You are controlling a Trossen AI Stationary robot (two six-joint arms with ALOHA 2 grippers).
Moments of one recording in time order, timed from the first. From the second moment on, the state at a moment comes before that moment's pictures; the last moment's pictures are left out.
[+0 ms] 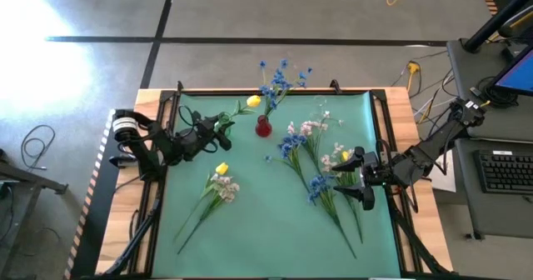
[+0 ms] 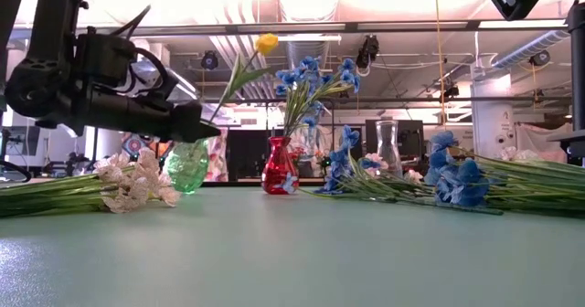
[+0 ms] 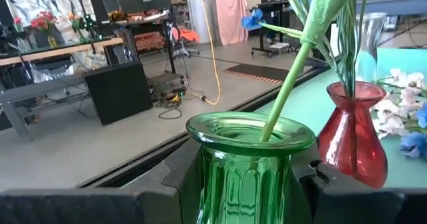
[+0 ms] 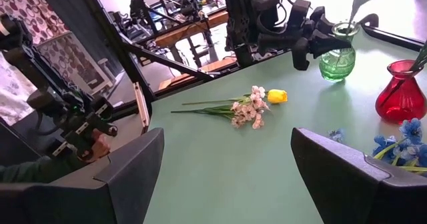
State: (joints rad) left arm 0.33 1.72 0.10 1.57 -0.53 0.07; right arm 0.66 0.75 0.57 -0.04 0.63 0.52
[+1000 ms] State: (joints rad) left arm 0.33 1.75 0.11 1.57 -0.55 0.03; right arm 0.66 0.75 0.57 -0.04 0.63 0.52
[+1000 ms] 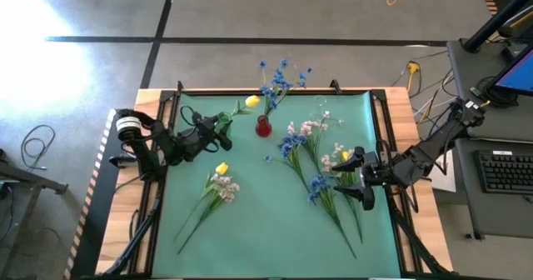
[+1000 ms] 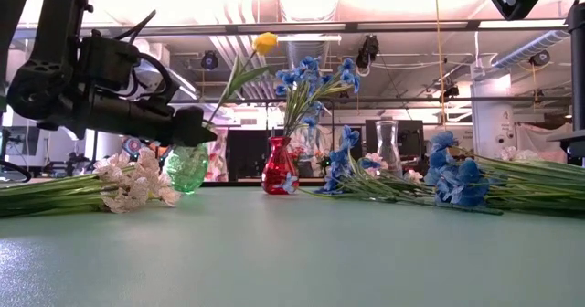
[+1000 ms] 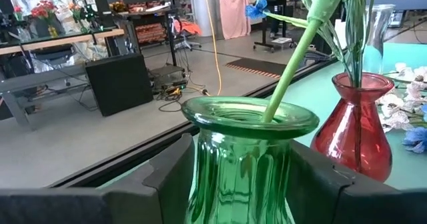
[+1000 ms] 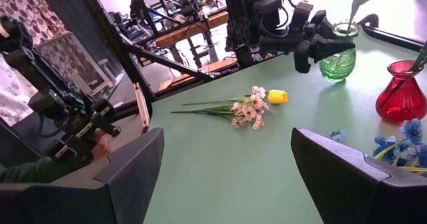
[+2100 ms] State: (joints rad) left arm 0.33 1.73 0.02 1.57 -0.62 -0.11; right arm 0.66 0.75 0.57 -0.04 0.63 0.52
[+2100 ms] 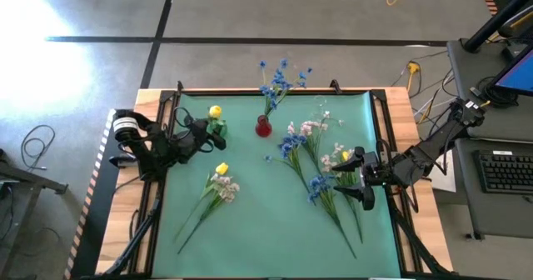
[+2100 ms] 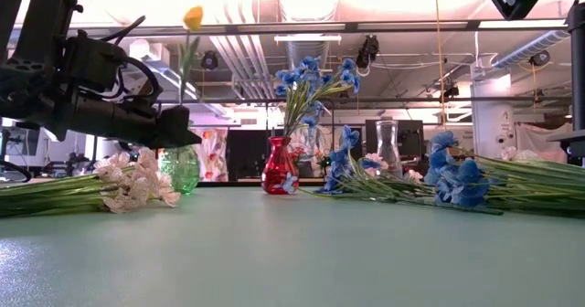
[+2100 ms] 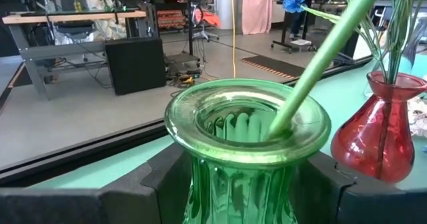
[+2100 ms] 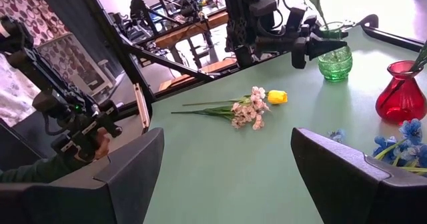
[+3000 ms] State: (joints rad) left arm 0.33 1.73 0.01 1.54 -0.58 -0.24; right arm 0.66 0.75 0.57 -0.03 0.63 0.52
